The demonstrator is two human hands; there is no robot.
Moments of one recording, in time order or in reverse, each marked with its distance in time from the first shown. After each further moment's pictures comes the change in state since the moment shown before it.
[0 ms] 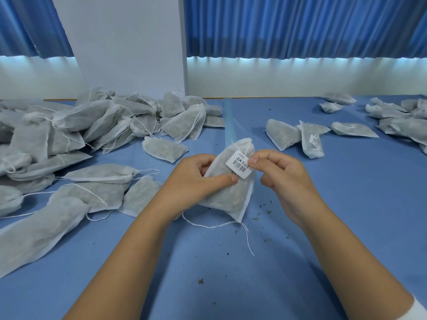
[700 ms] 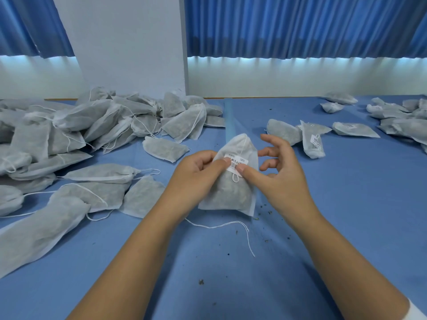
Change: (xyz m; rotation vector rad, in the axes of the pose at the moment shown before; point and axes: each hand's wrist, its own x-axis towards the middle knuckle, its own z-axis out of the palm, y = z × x) left_hand 0.000 0.002 0.011 -0.197 0.103 0.017; right_hand 0.002 0.016 0.005 -0.236 0.168 -0.153
